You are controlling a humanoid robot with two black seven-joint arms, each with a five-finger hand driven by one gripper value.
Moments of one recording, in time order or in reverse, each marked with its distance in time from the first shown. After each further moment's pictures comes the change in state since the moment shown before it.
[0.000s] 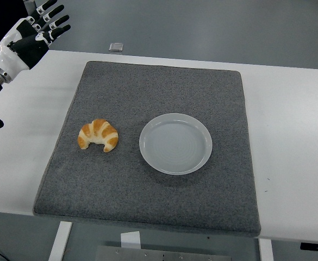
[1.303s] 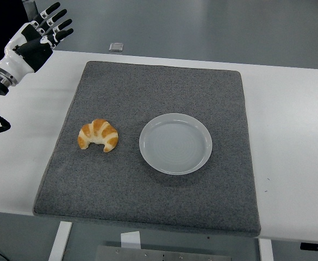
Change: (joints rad) left arm 0.000 -0.049 0.002 0.044 -0.011 0.008 -0.001; right arm 0.000 0.000 0.000 0.000 0.000 0.000 0.000
